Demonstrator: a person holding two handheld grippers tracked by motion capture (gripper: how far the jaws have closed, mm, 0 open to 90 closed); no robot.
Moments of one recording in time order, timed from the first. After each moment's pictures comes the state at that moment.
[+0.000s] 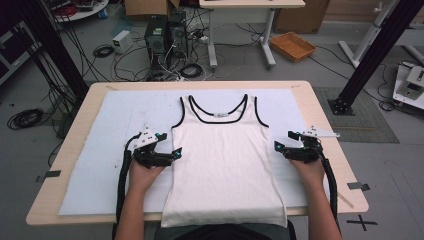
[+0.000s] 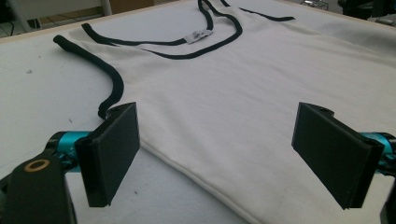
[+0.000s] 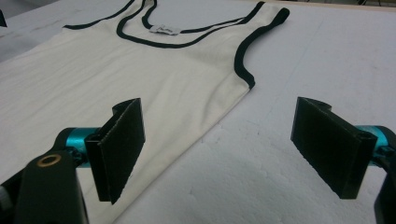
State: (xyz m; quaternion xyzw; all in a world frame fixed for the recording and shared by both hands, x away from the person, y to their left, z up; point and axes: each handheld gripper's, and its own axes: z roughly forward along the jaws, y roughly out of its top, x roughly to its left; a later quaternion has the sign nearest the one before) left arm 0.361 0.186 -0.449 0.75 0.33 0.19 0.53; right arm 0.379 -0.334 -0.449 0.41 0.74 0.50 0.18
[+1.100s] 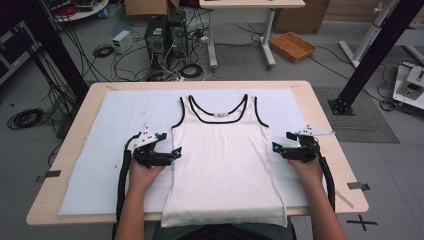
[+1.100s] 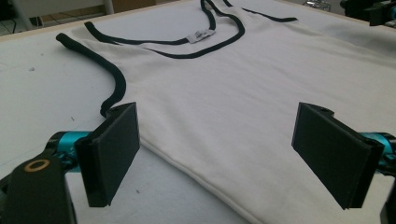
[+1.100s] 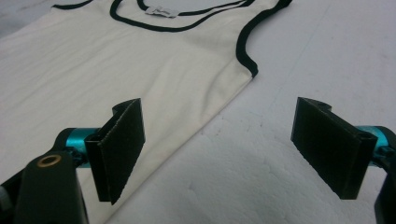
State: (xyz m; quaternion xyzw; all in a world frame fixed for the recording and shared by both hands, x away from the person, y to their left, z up) left arm 0.361 0.186 -0.449 0.75 0.34 0.19 0.53; right arm 0.384 -0.328 -0.448 0.41 0.76 0.47 0.17
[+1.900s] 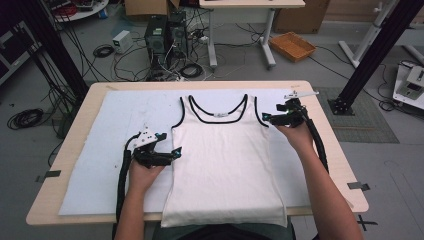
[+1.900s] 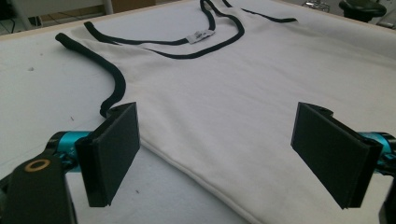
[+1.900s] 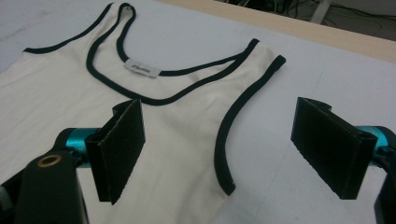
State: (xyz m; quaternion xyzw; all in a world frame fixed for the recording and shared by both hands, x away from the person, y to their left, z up) left arm 0.361 0.185 -0.449 0.75 0.34 0.19 0.53; right arm 0.474 -0.292 -0.390 0.42 0.78 0.44 0.16
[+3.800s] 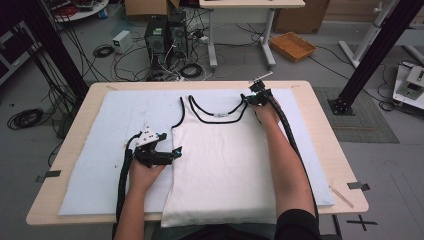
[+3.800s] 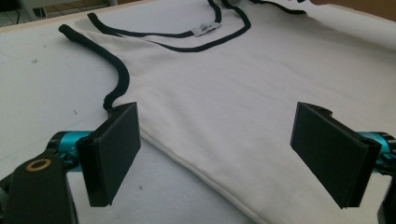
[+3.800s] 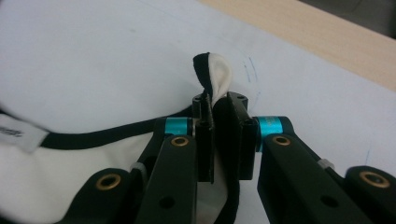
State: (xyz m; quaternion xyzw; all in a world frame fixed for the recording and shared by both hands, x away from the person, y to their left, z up) left arm 0.364 0.184 -0.449 0.76 0.35 0.19 0.52; right arm 0.596 -0.214 -0.427 0.43 0.82 0.32 0.18
